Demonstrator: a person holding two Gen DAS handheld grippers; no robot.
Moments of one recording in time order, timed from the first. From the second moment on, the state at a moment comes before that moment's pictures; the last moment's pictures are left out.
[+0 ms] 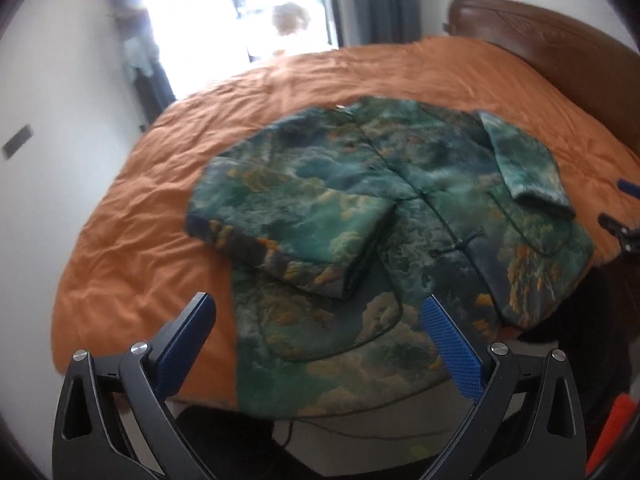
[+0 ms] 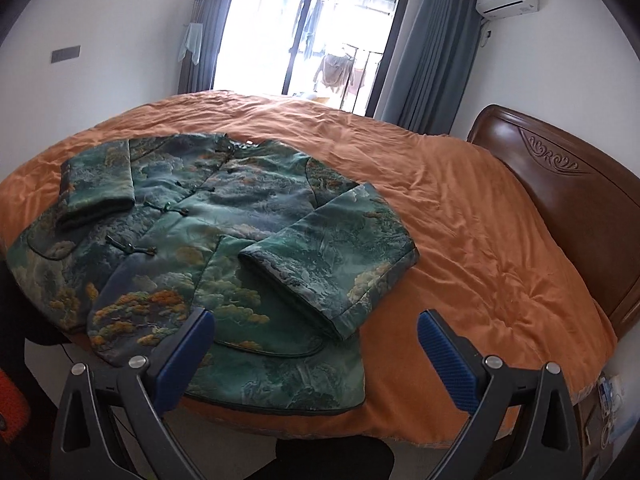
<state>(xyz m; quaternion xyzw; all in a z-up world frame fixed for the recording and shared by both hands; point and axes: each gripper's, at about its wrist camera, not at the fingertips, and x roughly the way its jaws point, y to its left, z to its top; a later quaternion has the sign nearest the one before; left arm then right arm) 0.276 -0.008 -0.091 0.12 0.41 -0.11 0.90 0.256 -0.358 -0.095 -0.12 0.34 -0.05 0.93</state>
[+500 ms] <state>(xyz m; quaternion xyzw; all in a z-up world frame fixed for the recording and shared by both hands) 0.381 -0.032 -0.183 0.21 0.52 -0.20 0.80 0.346 -0.370 -0.152 -0.23 0.44 0.04 0.87</state>
